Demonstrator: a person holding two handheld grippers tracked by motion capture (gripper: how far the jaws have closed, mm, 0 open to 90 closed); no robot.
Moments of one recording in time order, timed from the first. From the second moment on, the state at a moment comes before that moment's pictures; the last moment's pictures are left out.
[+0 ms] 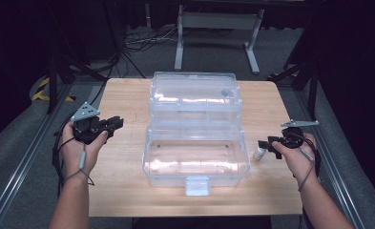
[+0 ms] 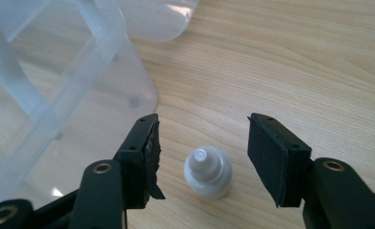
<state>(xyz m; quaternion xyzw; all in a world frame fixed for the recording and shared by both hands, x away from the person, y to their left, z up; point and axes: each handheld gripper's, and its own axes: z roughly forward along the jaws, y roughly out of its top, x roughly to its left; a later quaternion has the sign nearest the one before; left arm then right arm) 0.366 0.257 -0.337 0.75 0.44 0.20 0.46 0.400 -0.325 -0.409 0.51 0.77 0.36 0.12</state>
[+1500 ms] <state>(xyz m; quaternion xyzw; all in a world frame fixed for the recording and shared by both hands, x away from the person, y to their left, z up) 0.368 0.259 -0.339 0.75 0.44 0.20 0.46 0.405 -0.308 -0.409 0.45 0.85 0.25 0.13</state>
